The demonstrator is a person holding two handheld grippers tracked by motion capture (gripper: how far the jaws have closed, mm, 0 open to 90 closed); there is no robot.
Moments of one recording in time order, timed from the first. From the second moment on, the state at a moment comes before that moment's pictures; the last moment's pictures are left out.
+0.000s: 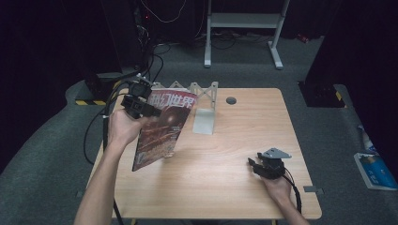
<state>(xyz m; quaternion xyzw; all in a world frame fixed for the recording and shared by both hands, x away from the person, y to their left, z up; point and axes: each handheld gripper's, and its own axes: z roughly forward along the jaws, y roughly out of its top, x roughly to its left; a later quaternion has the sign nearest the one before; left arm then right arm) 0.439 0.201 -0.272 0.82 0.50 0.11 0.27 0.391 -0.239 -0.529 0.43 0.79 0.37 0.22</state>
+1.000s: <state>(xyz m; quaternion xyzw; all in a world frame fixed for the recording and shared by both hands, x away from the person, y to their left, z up) 0.440 0.241 -0.260 0.76 0.55 0.17 0.29 0.387 -0.241 -0.532 0.44 0.78 0.38 0.23</state>
